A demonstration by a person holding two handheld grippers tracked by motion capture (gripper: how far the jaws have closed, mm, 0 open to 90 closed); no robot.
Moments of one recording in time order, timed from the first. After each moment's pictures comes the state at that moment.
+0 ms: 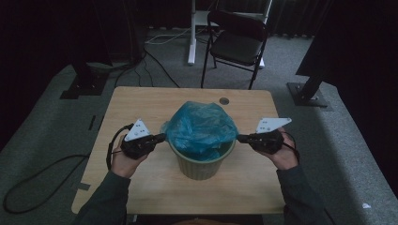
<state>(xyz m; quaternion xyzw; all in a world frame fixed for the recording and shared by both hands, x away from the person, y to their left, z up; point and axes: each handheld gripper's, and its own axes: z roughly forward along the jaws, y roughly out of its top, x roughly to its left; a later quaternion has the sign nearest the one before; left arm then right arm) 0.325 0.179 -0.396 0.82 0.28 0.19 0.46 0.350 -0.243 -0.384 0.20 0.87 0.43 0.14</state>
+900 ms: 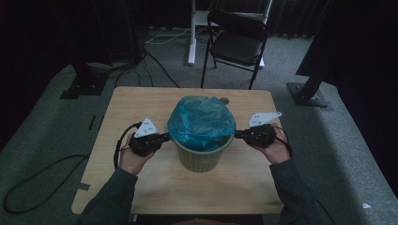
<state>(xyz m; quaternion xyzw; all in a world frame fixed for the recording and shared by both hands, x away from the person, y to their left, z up) 0.343 0.164 -0.408 0.83 0.28 0.18 0.45 0.373 -0.228 -0.390 0.22 0.87 0.42 0.14</state>
